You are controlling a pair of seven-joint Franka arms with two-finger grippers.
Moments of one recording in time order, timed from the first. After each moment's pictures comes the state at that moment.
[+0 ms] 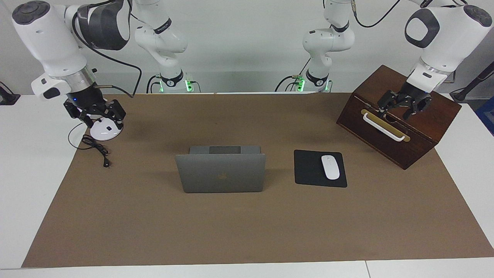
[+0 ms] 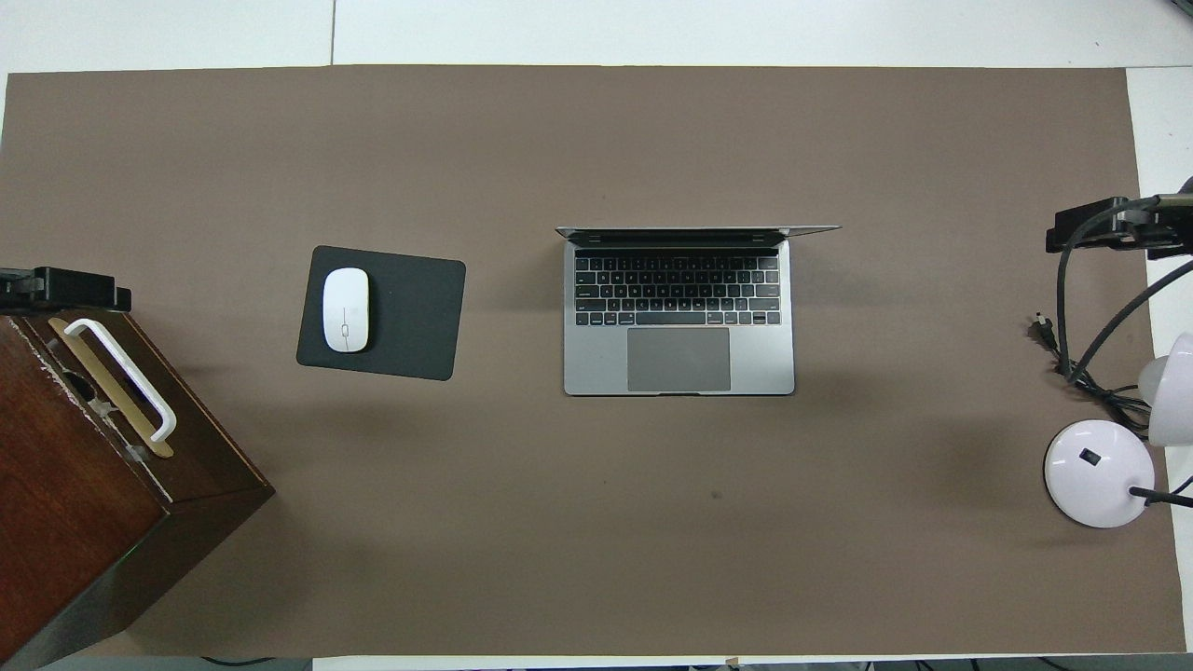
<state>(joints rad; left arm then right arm) 0.00 -0.08 0.07 -1.82 -0.07 1.82 0.09 -0.25 0.02 0.16 -1.68 0.00 1.79 0.01</state>
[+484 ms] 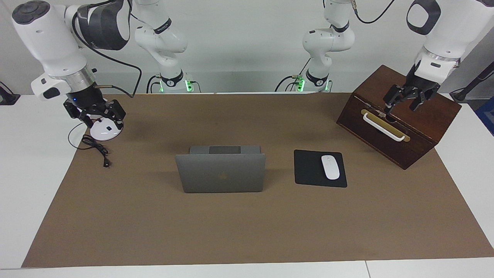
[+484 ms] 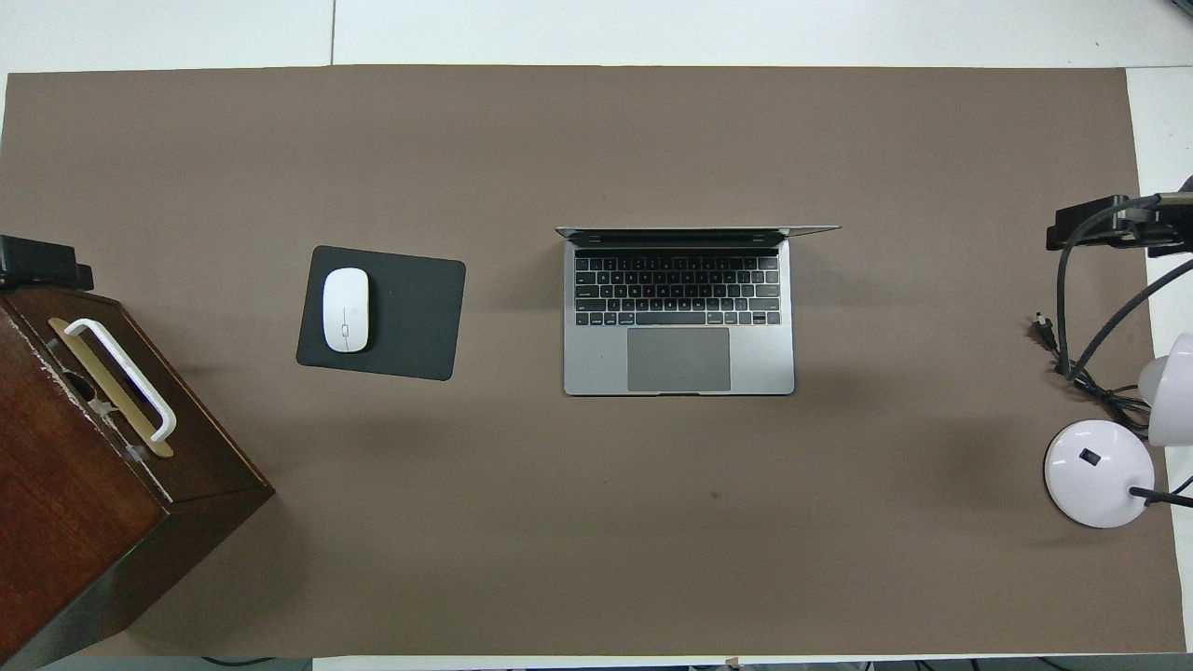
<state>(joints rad) 0.00 -0.07 0.06 -1.69 -0.02 1.71 -0.05 -0.25 0.02 0.16 -1.68 0.00 1.81 0.01</state>
